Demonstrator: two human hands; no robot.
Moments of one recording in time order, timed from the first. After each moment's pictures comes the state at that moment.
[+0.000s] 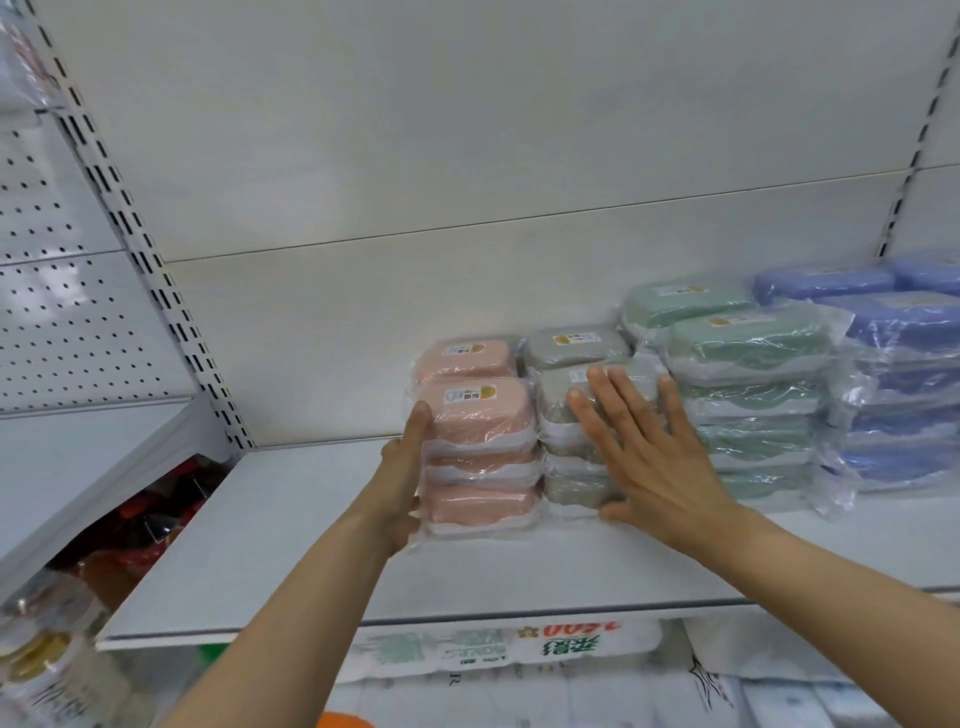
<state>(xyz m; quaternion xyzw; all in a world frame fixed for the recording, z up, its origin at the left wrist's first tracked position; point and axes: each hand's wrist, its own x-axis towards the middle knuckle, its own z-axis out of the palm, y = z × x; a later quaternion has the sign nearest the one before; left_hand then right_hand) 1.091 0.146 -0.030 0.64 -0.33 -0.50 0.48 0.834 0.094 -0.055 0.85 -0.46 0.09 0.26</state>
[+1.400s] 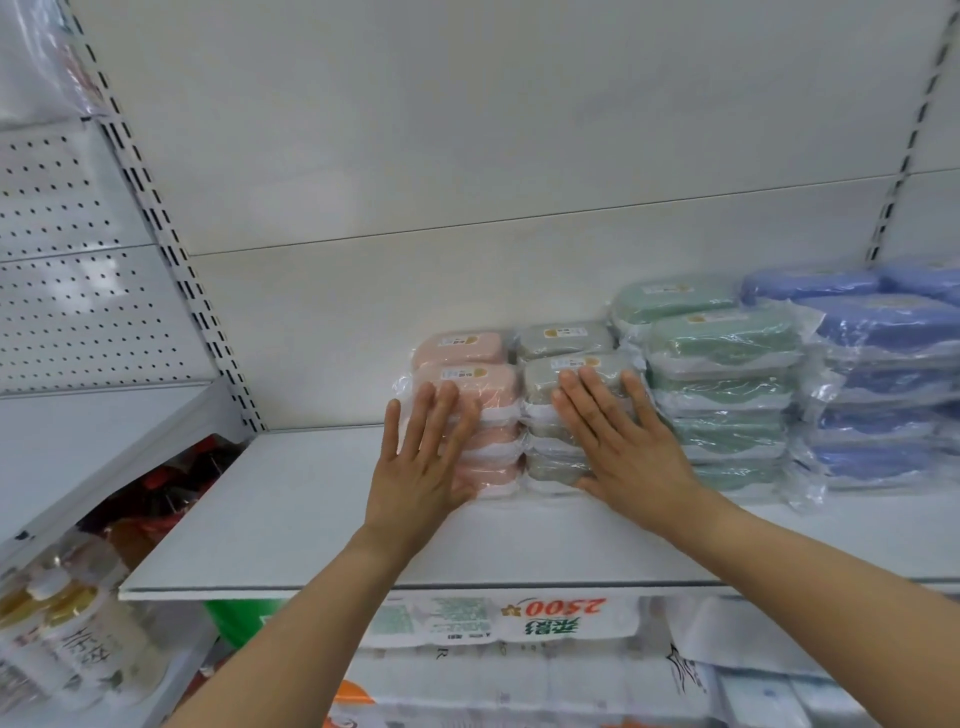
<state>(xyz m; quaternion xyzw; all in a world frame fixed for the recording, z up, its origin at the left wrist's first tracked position) 1.090 0.139 -0.087 0.60 -0.70 0.37 0.09 0.825 0.083 -0.068 0.83 -0.41 0.11 0.36</state>
